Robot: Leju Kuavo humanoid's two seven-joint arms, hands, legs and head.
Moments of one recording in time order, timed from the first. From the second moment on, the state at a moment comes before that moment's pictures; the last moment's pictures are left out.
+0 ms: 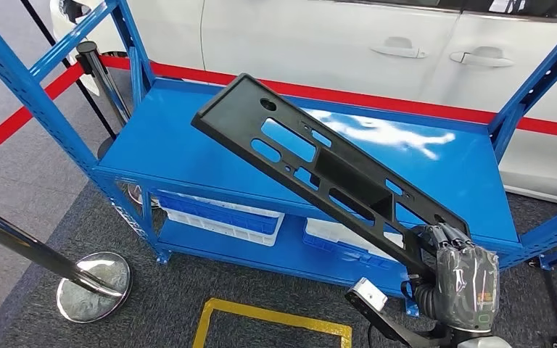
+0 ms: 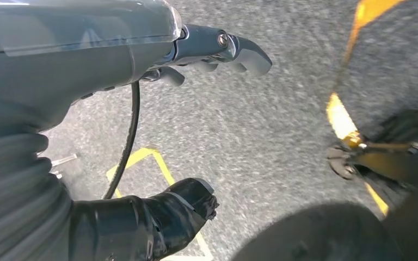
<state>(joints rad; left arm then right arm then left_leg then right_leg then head) 0.08 -0.09 0.18 -0.08 -0.79 -0.36 -0.10 0.23 -0.16 0.18 -1.84 1.45 -0.23 0.01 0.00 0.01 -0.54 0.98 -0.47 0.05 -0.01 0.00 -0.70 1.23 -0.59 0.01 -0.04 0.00</state>
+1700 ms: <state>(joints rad) 0.05 -0.08 0.17 -0.10 -0.81 -0.26 0.22 0.32 -0.19 0.21 -1.93 1.37 -0.17 0.07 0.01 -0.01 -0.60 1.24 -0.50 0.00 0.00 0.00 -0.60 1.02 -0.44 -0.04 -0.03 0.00</state>
